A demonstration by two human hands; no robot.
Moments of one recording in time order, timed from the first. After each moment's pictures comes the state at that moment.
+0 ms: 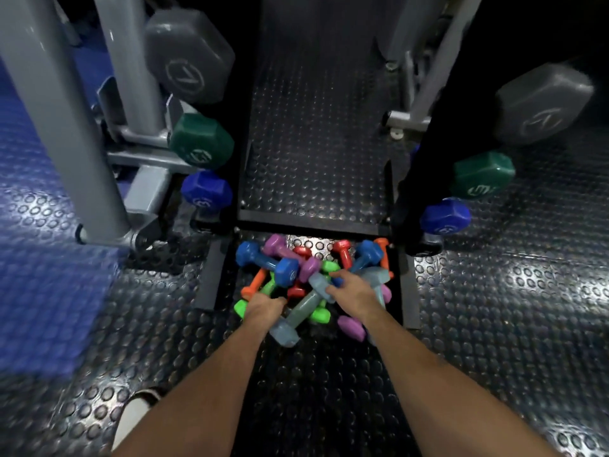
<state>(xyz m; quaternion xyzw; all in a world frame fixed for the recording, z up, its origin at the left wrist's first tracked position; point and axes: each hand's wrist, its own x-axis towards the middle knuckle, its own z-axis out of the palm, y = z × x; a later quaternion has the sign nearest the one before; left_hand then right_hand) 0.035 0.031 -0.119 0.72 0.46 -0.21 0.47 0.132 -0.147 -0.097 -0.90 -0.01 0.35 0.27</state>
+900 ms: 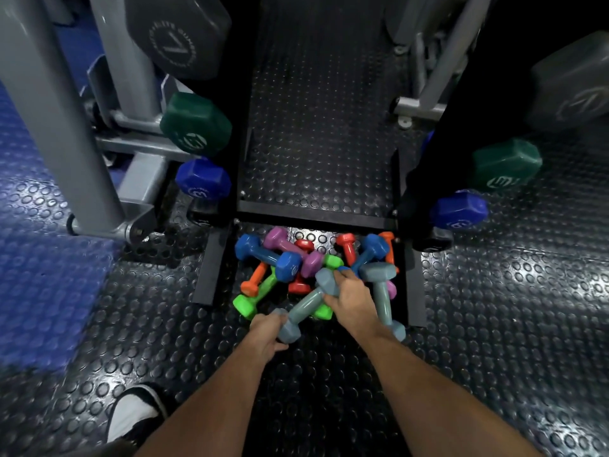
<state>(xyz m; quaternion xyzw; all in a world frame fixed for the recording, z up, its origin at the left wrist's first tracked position) 0.008 0.010 -0.178 0.45 0.58 -0.21 0.65 0.115 -0.148 -0.133 -0.93 -0.15 0.24 0.21</state>
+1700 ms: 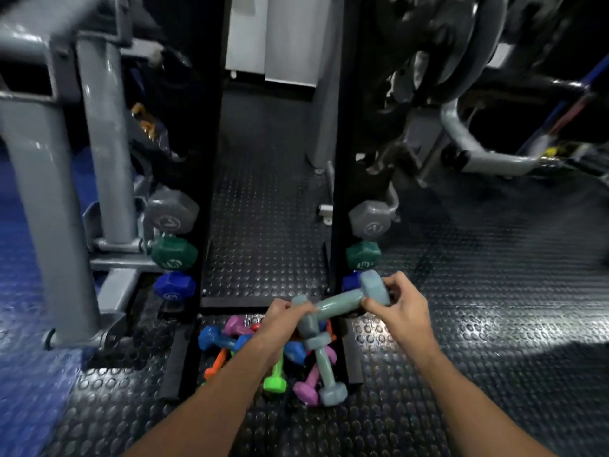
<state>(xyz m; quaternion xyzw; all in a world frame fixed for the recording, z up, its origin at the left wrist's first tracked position) 0.092 -0.058 0.101 0.61 0.29 -0.12 0.73 0.133 -0.290 0.155 -0.87 -0.05 -0.02 0.48</state>
